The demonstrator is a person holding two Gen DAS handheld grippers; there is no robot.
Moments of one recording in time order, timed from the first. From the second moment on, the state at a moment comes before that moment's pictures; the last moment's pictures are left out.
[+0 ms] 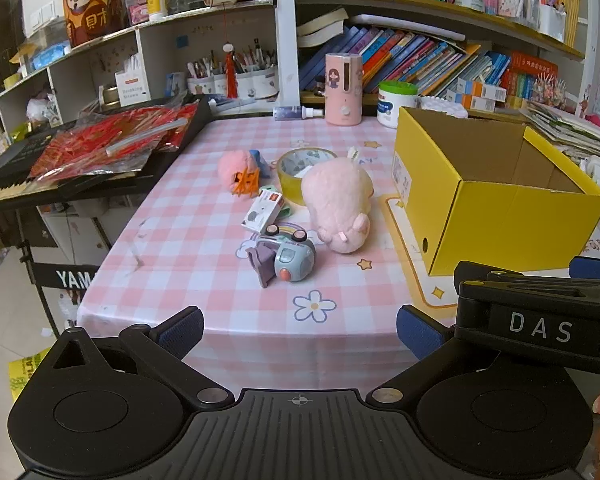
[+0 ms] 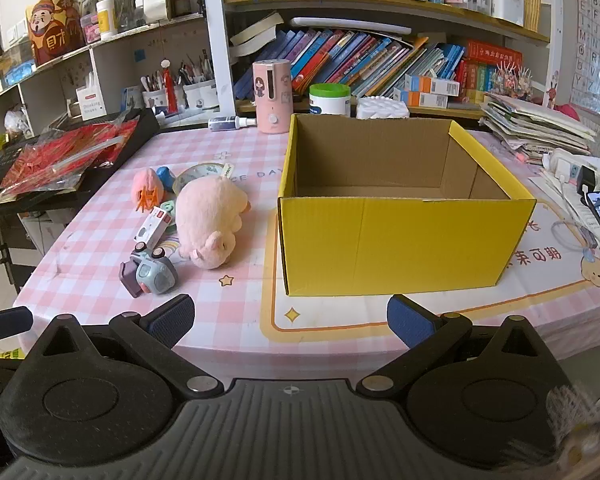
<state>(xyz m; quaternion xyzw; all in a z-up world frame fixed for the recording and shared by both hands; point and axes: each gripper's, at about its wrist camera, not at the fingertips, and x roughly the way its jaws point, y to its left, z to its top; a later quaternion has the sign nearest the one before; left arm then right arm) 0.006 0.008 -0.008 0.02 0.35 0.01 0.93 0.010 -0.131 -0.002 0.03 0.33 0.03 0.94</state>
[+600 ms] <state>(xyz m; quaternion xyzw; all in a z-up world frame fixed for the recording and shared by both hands) 0.007 0.006 -0.008 0.02 0.35 0.01 0.94 0.009 -0.130 -0.003 0.03 0.33 0.03 0.94</state>
